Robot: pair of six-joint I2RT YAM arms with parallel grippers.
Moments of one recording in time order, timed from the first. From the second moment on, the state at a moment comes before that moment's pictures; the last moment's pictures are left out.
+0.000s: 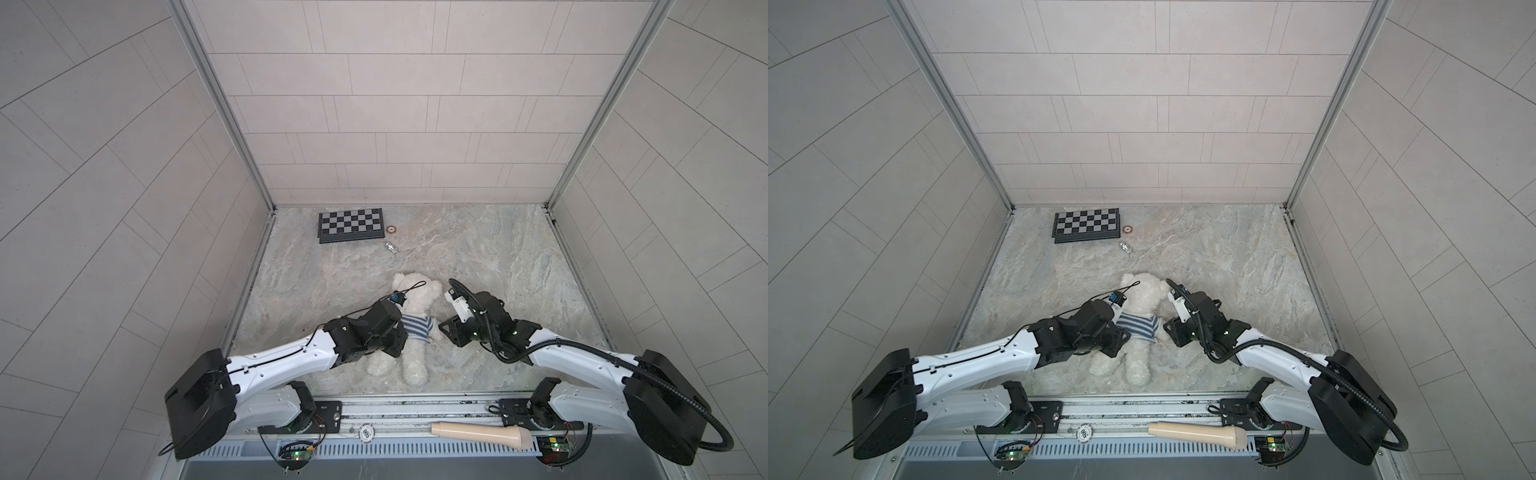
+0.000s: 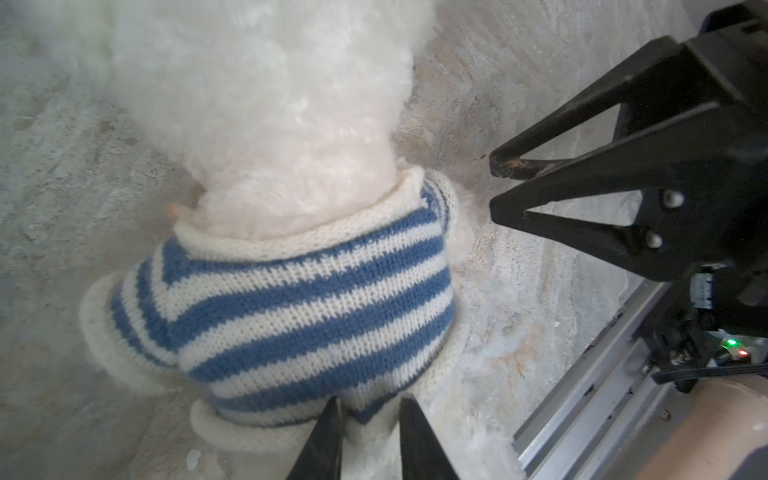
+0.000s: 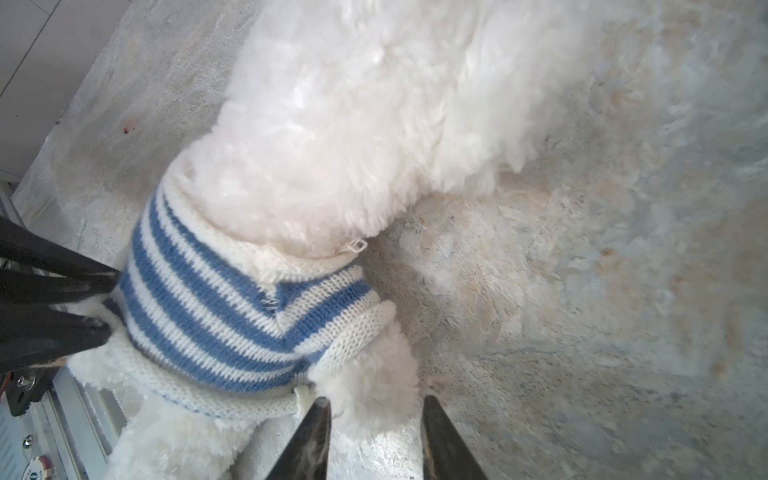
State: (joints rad) left arm -0.94 1.16 0.63 -0.34 0.02 -0.49; right arm 0.68 1.12 0.45 -0.07 -0.17 0.33
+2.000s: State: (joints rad) left arm -0.46 1.39 0.32 0.51 0.53 -0.96; right arm 0.77 1.34 0.48 0.07 -0.11 0.34
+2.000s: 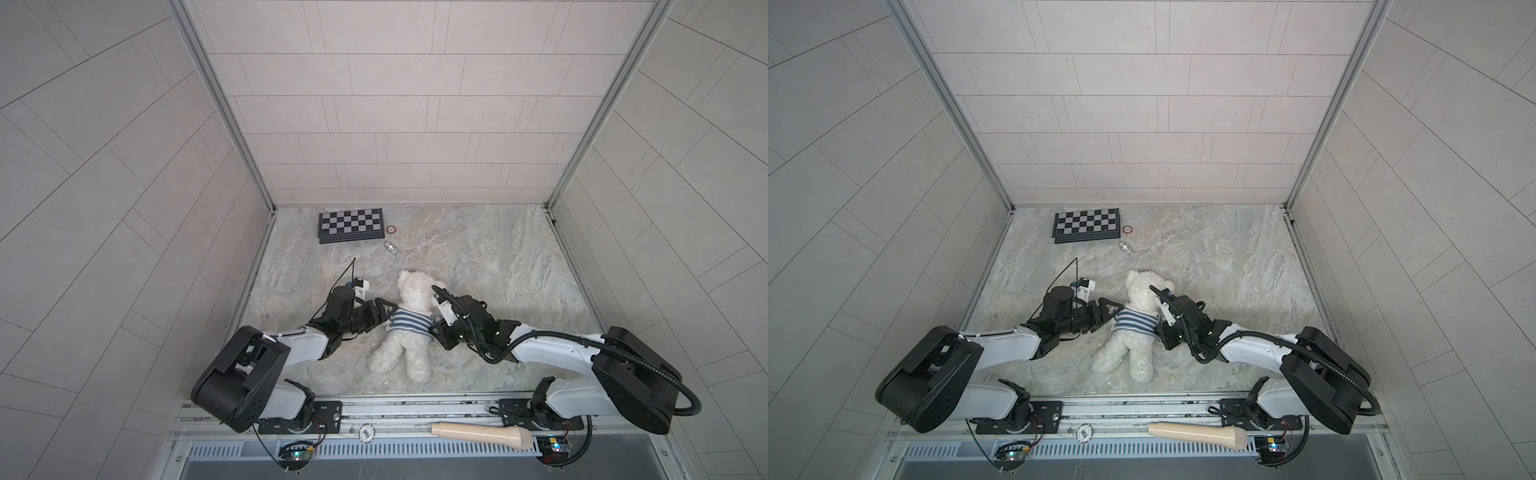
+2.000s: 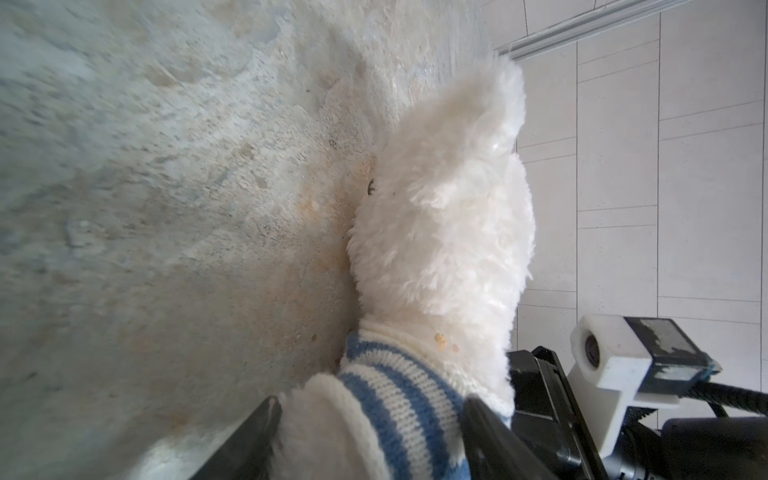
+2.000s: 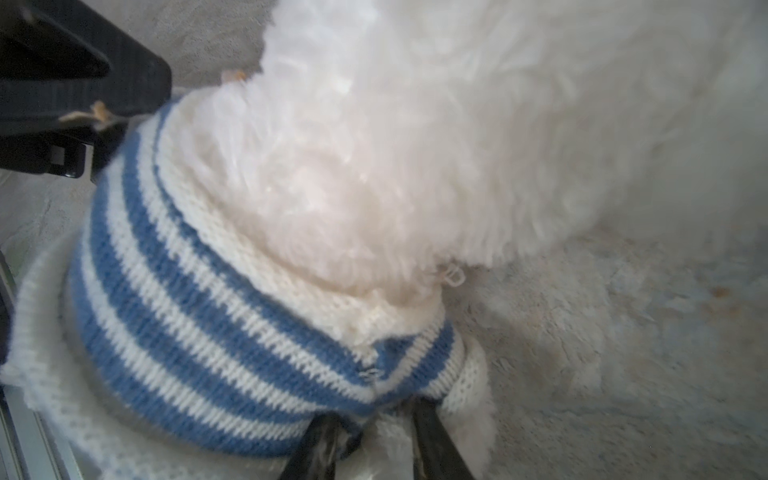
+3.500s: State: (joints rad) left arm -0.56 1.26 0.30 0.54 0.47 -1.00; right arm 0.73 1.34 0.49 0.02 -0.12 0.34
